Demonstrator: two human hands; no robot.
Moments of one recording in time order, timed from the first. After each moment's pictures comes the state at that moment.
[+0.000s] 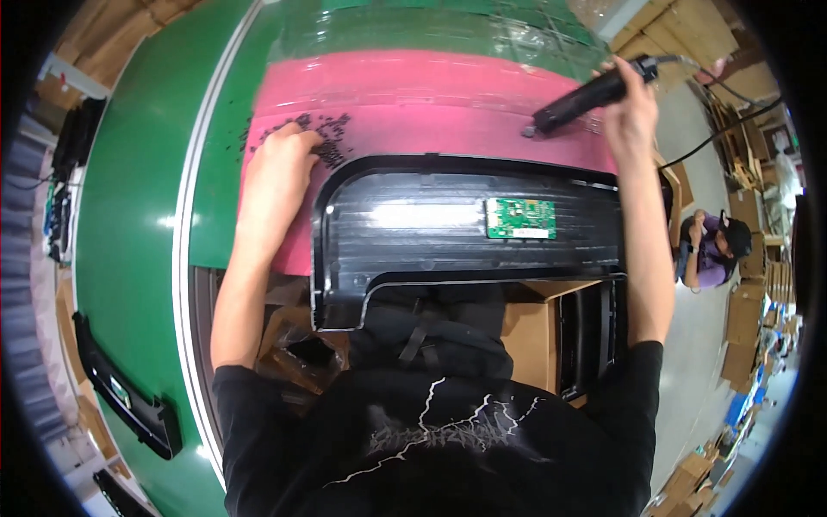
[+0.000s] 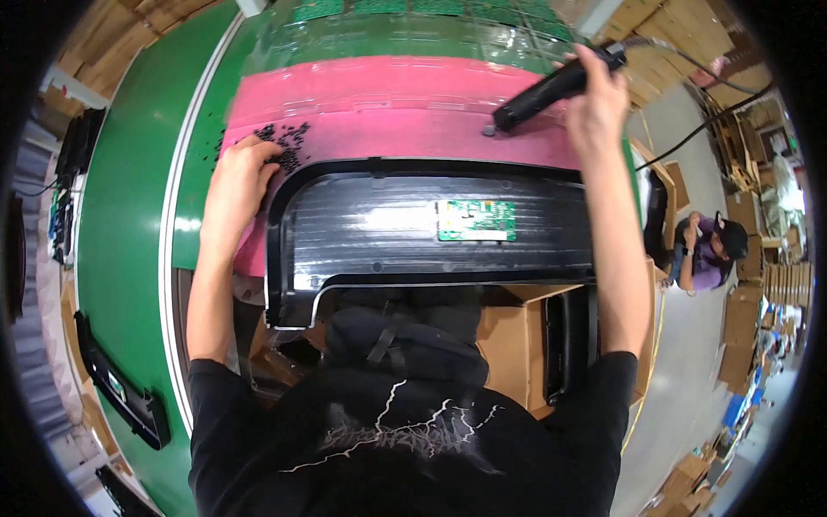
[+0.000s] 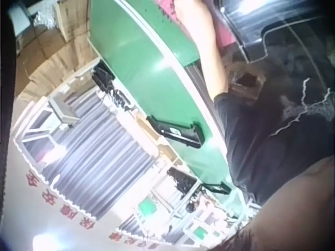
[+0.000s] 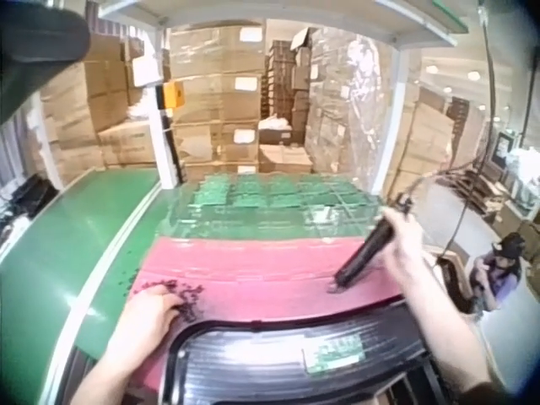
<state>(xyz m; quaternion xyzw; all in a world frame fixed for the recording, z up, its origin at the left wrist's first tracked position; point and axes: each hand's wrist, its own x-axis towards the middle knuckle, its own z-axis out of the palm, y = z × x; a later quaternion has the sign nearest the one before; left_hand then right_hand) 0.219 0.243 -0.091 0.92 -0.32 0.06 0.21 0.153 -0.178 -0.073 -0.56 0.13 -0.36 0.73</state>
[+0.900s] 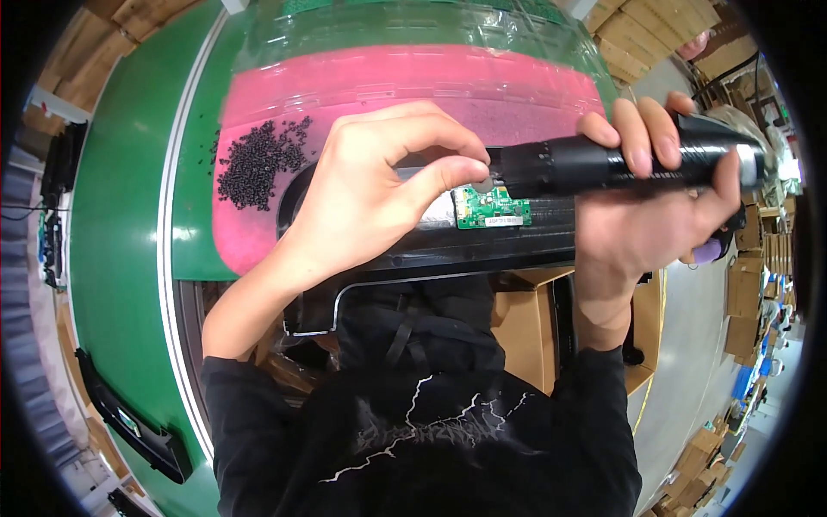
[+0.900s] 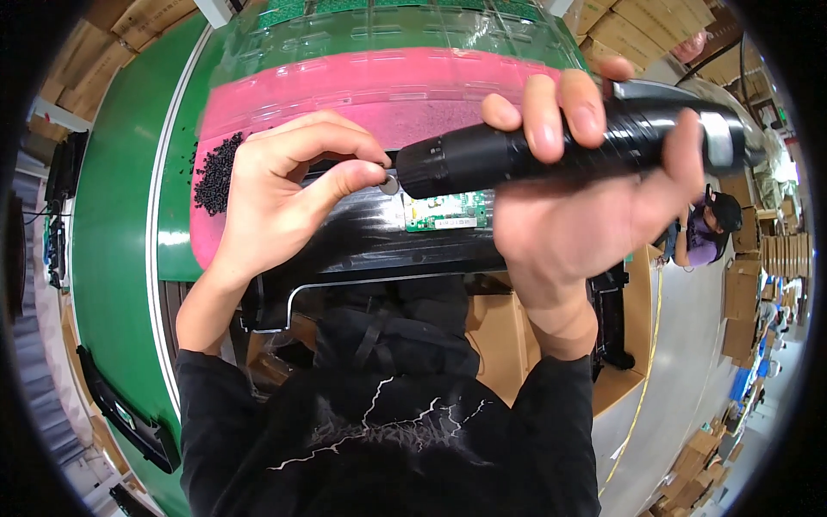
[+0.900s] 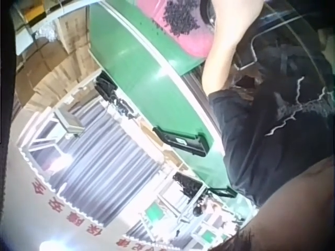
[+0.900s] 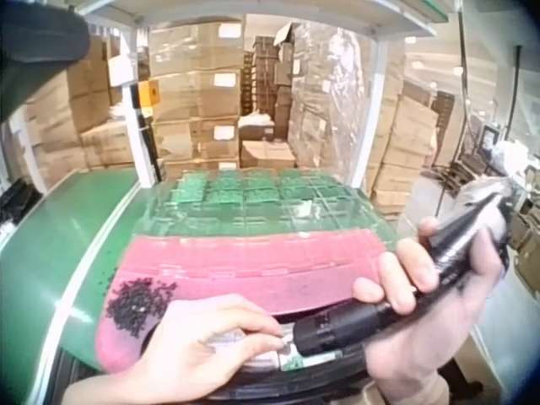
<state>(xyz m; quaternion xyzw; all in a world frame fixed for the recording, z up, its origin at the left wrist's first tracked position) 0.179 0.117 -0.033 0.66 -0.48 -0.07 0.58 0.081 -0.053 0.011 -0.32 -0.07 -0.29 0.90</state>
